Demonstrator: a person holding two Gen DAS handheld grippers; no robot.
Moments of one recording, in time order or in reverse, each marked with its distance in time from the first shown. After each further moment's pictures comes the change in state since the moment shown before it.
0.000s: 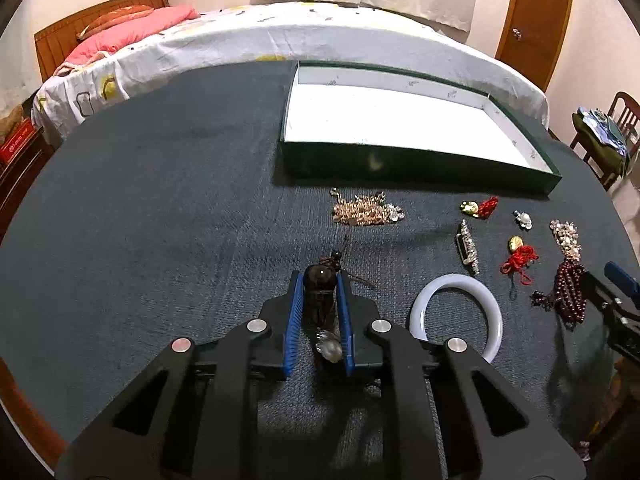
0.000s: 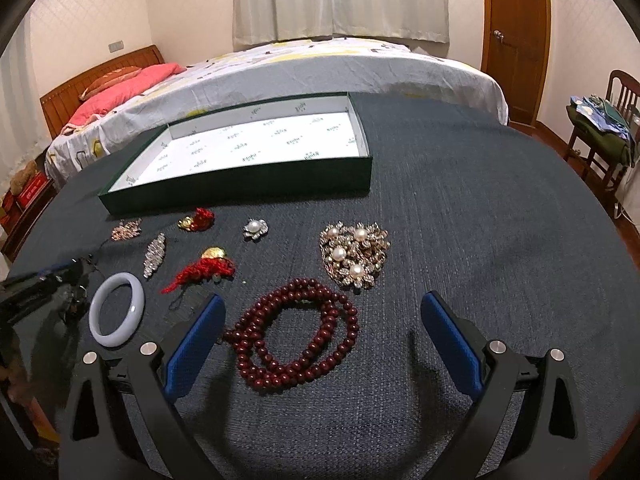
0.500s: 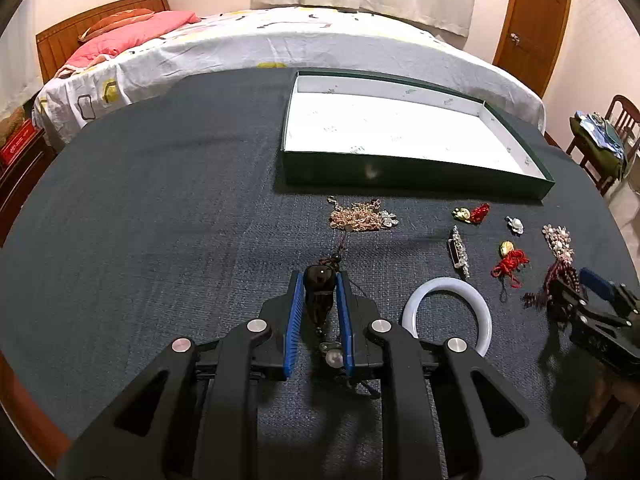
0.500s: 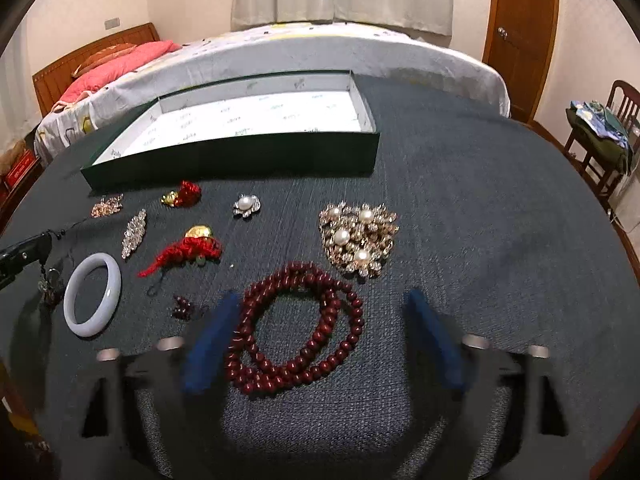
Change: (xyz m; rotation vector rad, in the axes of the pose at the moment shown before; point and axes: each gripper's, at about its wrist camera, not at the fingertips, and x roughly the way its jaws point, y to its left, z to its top) left arm -0.006 0.001 0.001 0.000 -0.014 -0.006; right arm 0.017 0.009 -0.003 -0.040 0.065 -0.044
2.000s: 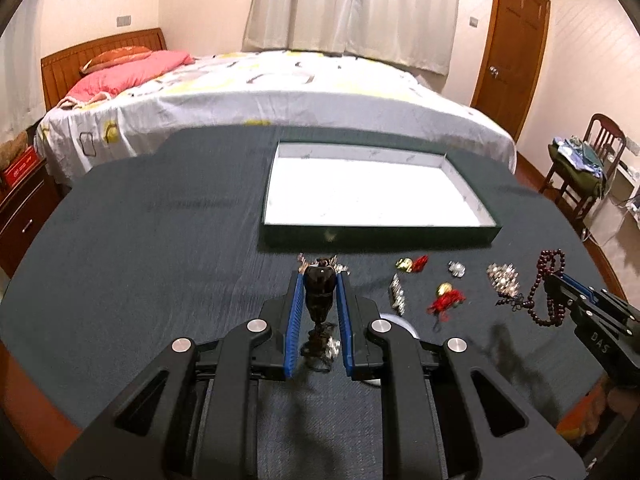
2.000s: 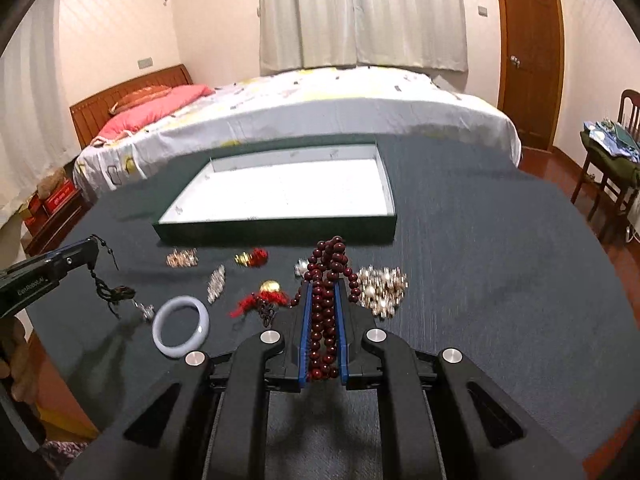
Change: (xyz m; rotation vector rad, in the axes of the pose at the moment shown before) left arm -0.072 -0.021 0.016 0.013 -0.167 -0.044; right arm -0.085 0.003 0.025 0.006 -0.187 0.133
